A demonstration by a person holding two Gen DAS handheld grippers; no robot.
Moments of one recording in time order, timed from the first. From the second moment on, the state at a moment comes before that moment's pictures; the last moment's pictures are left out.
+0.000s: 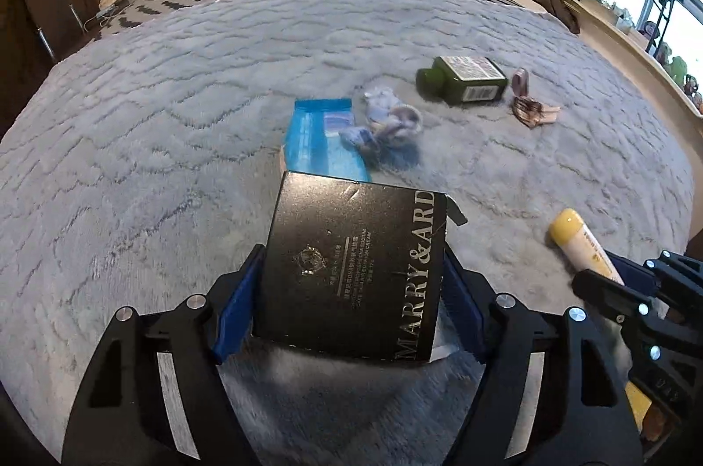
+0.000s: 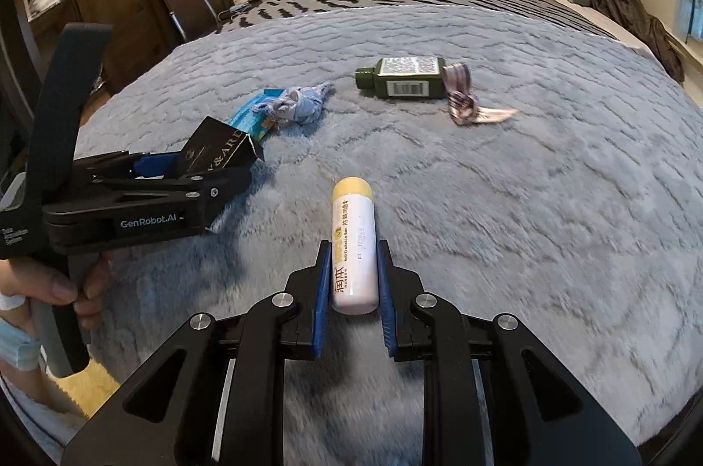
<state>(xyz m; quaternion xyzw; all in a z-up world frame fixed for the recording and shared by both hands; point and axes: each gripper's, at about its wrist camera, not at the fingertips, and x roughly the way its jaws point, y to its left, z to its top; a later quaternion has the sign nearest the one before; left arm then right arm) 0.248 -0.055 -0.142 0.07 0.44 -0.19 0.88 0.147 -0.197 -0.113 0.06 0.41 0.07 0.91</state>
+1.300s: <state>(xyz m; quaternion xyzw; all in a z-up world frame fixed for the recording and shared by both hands) -0.009 -0.034 -0.244 0.06 0.52 -0.22 0.82 -0.034 -0.179 -0.177 0.09 0.50 0.09 0.86</state>
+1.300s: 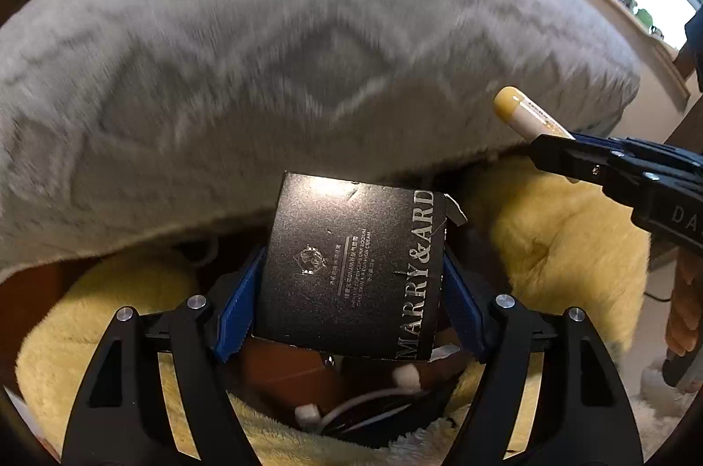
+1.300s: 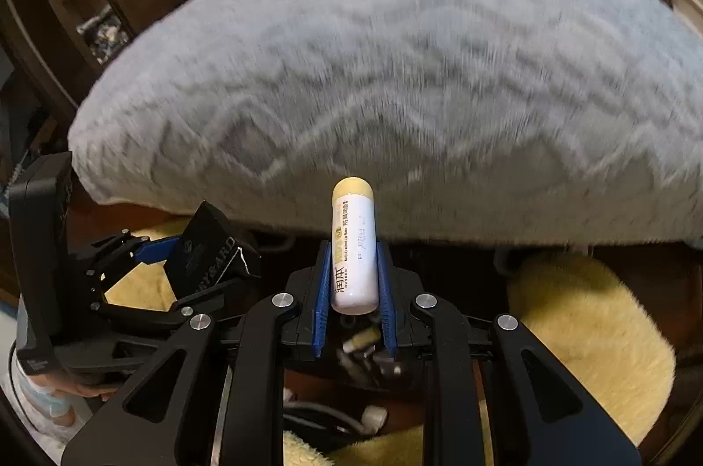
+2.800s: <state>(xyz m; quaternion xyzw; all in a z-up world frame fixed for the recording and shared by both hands) 0.015 -0.013 -0.200 0.05 0.49 -0.19 0.85 -0.011 -0.206 -0.151 0.09 0.46 0.02 0.88</state>
